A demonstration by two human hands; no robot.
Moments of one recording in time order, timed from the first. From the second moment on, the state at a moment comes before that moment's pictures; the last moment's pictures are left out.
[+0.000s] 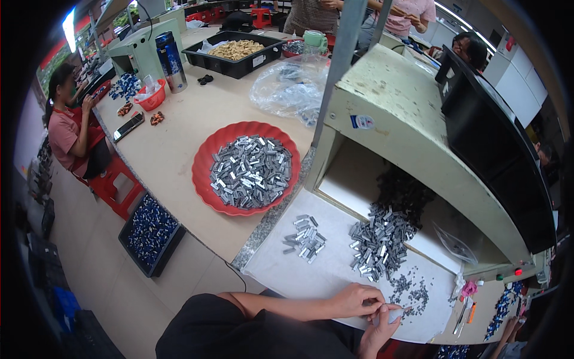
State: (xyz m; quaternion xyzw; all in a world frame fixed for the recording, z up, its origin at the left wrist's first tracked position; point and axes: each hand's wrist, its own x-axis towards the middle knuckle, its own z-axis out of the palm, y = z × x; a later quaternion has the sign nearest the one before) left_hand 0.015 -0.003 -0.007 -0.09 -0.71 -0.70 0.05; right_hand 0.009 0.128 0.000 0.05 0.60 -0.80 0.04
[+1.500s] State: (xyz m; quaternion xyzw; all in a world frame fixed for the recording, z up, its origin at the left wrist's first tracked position) left_hand 0.029 -0.122 -0.016 -0.03 -0.98 -0.11 0.17; right_hand 0.019 0.146 -0.010 -0.07 0.78 -0.62 0.03
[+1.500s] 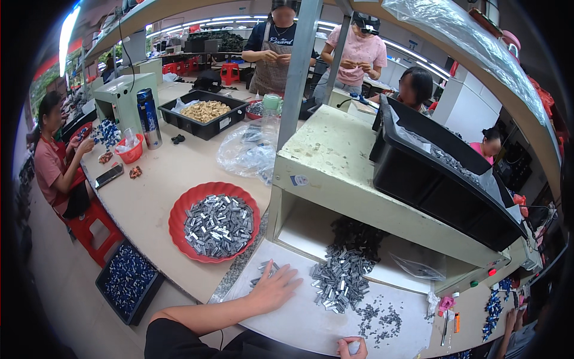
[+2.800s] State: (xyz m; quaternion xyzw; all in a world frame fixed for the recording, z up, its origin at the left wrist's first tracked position) left_hand -0.051 -0.123 0.008 0.02 -0.96 -0.23 0.19; right_hand 0.018 0.151 -0.010 -0.08 0.76 -0.65 0.05
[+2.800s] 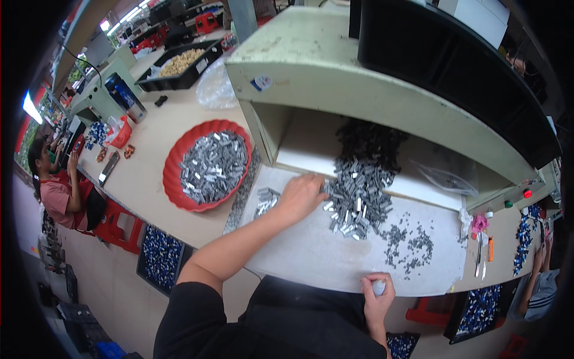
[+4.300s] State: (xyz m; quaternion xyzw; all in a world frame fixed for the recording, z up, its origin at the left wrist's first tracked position) left_hand 0.008 -0.012 -0.001 0.01 -0.63 -0.78 0.01; right_hand 0.016 0.178 0.017 -0.08 0.60 -0.79 -0.07
